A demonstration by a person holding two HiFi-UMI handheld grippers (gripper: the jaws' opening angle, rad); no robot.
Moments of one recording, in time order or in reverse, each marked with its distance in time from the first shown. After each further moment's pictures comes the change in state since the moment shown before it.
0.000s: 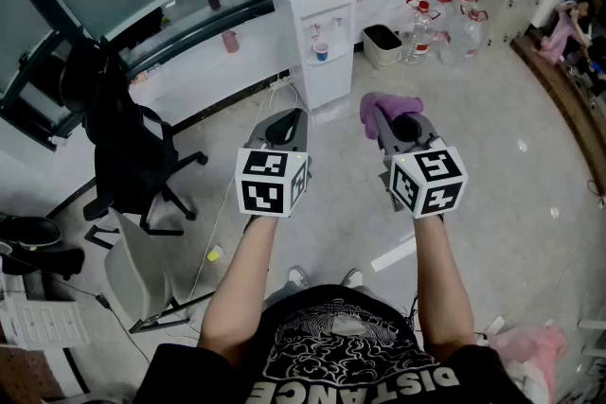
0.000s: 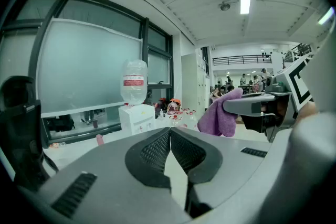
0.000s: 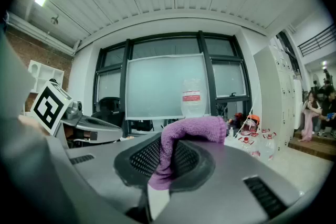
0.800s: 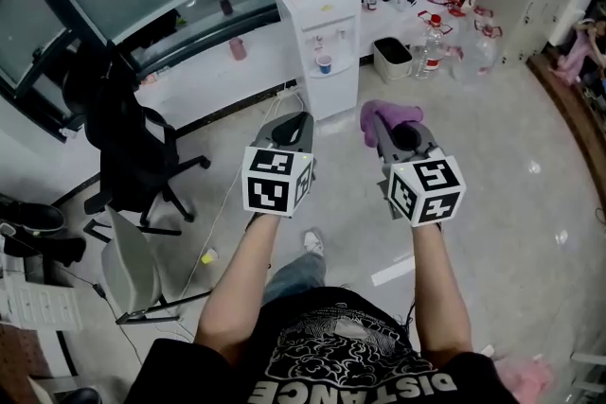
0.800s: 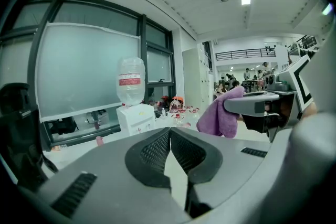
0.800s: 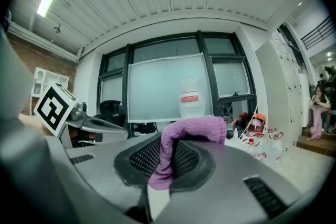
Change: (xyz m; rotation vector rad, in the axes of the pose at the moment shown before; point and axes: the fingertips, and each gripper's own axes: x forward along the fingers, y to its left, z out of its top) left arm 0.063 -0.039 0.015 0.024 0.029 0.047; right arm 0.009 -0.068 -0.004 0.017 -0.025 0.065
